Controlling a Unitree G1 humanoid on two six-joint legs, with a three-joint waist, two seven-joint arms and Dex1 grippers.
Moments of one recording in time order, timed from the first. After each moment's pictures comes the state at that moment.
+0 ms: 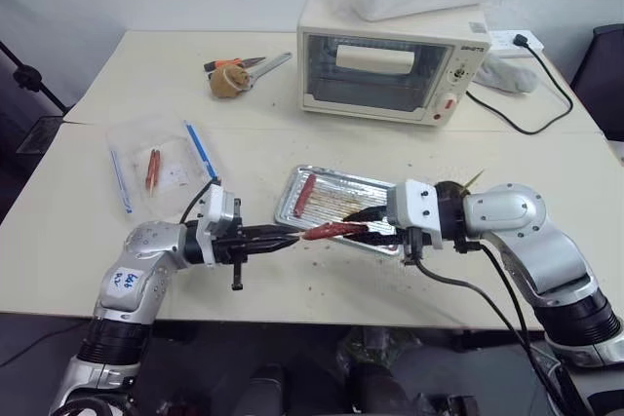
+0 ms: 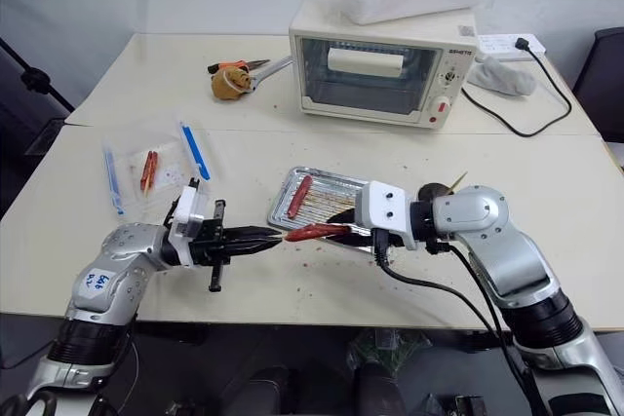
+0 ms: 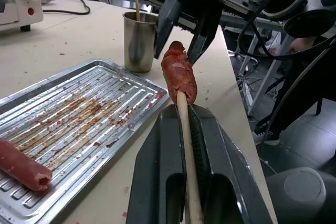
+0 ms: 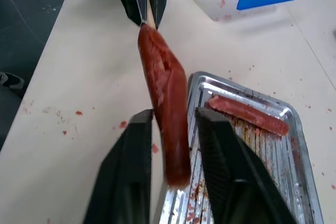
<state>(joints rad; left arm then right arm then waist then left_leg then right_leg) -0.33 0.55 -0.02 -0.07 -0.55 0.28 -1.17 -0.52 -0.72 0.19 -0.33 0.28 0.35 1.14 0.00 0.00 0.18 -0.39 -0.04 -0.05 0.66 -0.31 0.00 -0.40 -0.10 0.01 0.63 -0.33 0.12</state>
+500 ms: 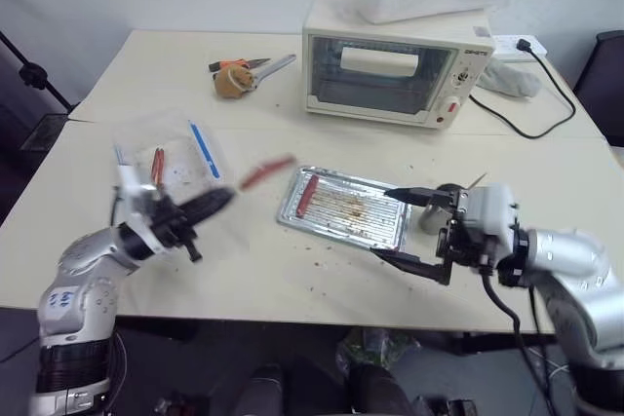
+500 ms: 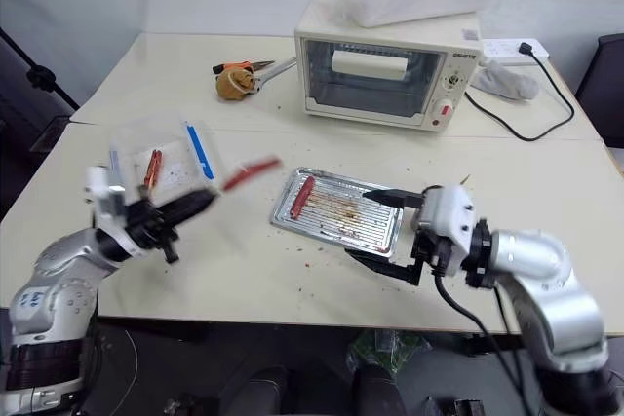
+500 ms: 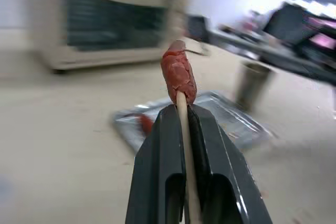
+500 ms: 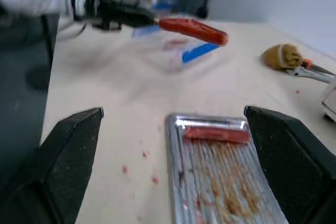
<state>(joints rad) -0.22 0.50 0.43 -0.10 -0.67 0.37 -0.71 -0.04 -0.51 -0.19 -0.54 0.63 0.34 0.92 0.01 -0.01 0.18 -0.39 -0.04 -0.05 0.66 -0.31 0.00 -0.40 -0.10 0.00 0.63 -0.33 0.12</state>
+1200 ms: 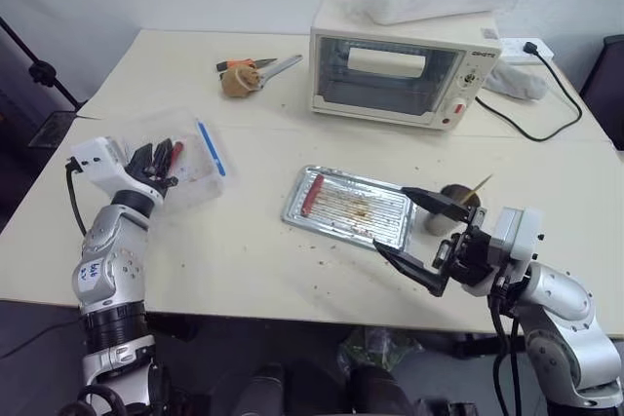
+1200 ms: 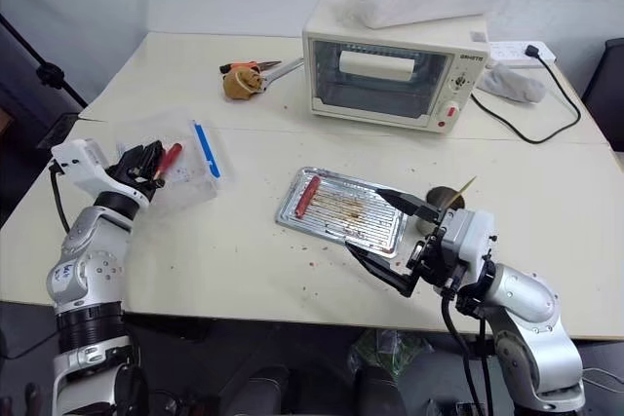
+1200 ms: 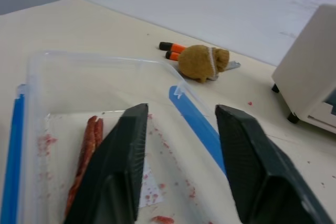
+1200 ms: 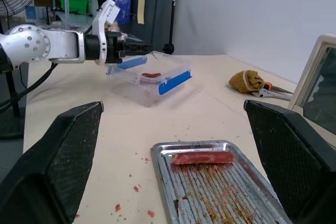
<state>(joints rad) -0.44 0.38 0.45 0.07 -0.51 0.38 -0.19 0.00 -0.51 -0.16 -0.54 0.57 0.13 0.90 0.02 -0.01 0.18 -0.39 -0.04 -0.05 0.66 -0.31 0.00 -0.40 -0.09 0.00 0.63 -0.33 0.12</state>
